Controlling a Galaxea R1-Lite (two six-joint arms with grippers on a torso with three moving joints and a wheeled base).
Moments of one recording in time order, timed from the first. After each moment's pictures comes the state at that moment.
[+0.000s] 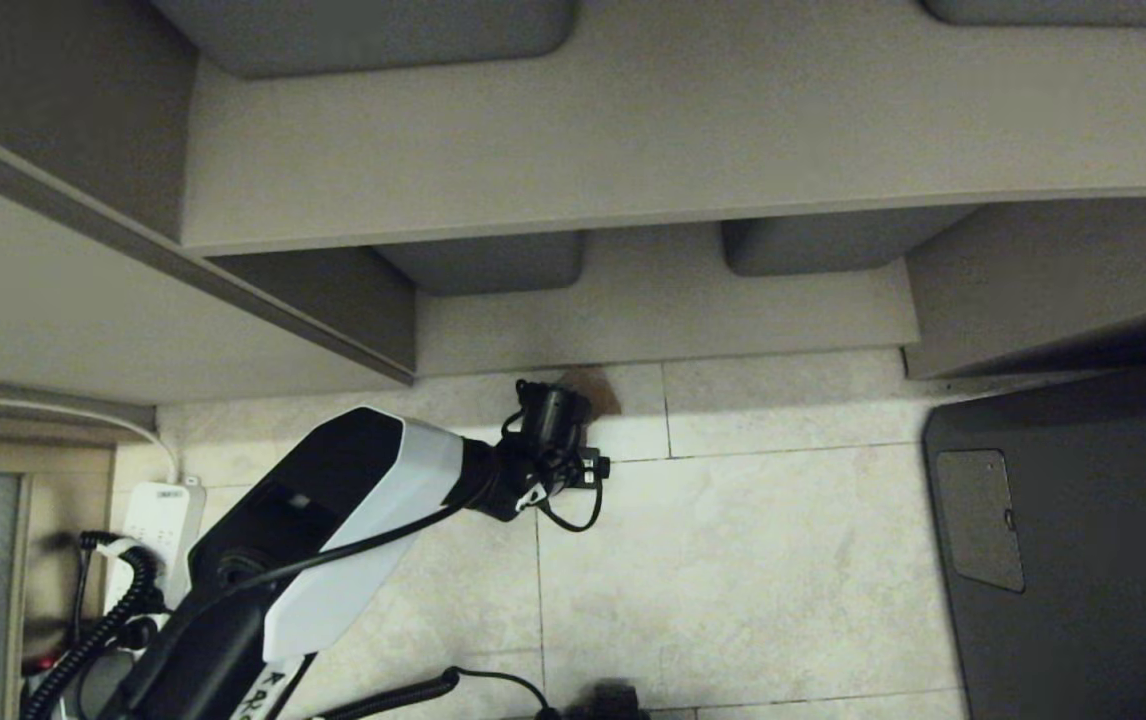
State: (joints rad) left arm -0.57 2.65 -1.89 -0.20 0.21 -0.22; right arm 0.01 0.00 0.00 0.00 0.00 0.00
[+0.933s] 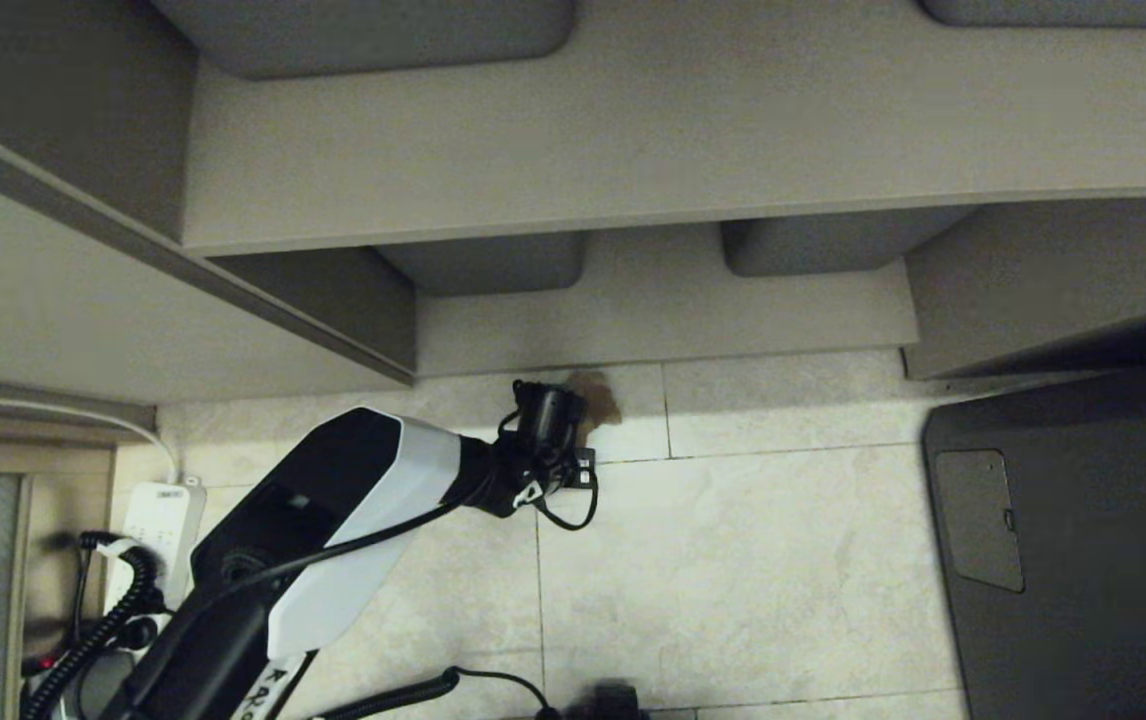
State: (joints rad) left arm -0.56 2.66 -1.90 -0.16 0.21 -0.22; right arm 0.01 0.00 0.00 0.00 0.00 0.00
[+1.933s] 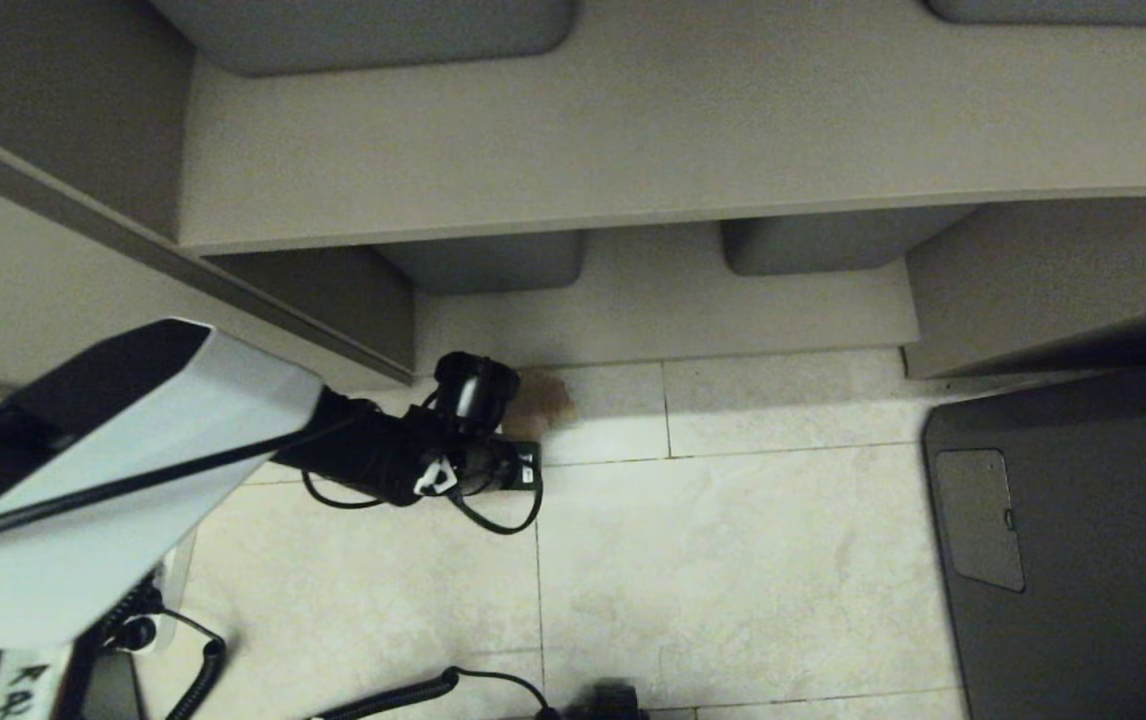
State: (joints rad) left arm -0.52 2.22 -1.38 -0.17 0.13 -0.25; right arm 0.01 0.00 0.00 0.00 0.00 0.00
